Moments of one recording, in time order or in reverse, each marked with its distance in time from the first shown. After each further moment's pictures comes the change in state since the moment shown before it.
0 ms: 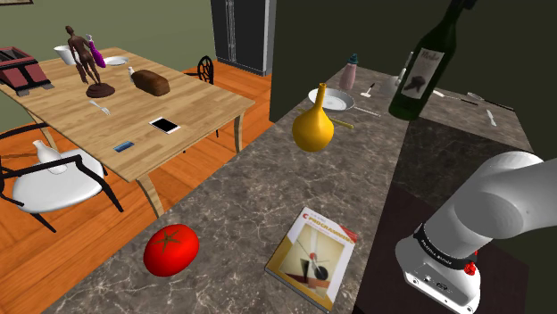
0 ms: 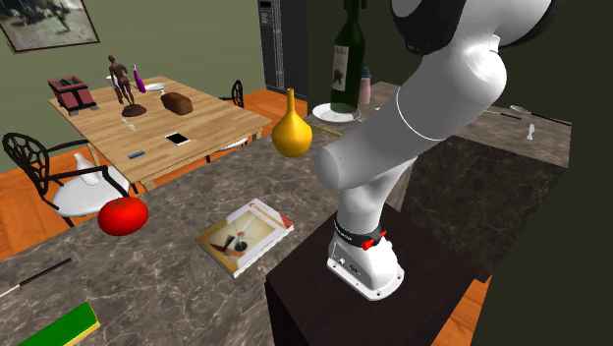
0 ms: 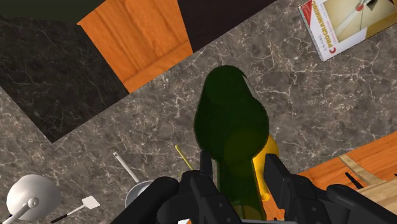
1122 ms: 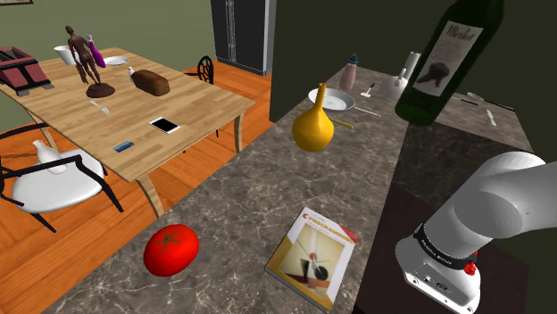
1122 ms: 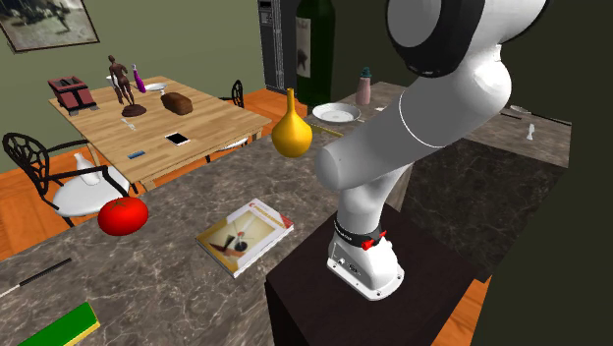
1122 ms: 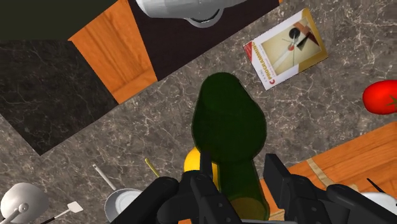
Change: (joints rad) arm -0.010 -0.053 0.304 0.254 0.165 -0.336 0.294
